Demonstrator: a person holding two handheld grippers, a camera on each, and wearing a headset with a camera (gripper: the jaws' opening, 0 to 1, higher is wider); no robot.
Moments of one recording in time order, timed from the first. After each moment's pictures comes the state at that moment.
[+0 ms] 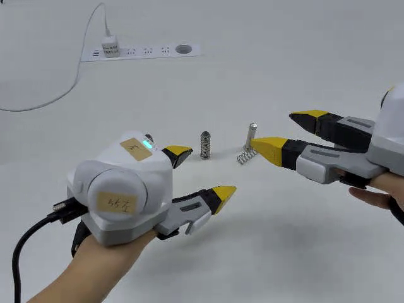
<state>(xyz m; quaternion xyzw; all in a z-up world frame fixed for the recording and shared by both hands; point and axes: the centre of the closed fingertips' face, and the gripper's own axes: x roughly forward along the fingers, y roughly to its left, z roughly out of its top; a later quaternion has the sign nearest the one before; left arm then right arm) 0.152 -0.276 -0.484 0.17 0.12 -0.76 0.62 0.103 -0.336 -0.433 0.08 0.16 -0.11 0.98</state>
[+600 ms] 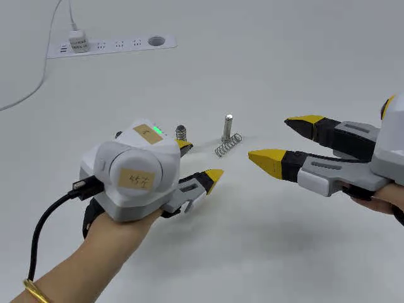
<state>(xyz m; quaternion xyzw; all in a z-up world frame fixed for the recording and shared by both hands) 0.143 -0.307 -0.508 0.21 0.13 -0.76 0.60 0.074 -0.333 -0.445 0.07 0.17 -0.11 0.98</state>
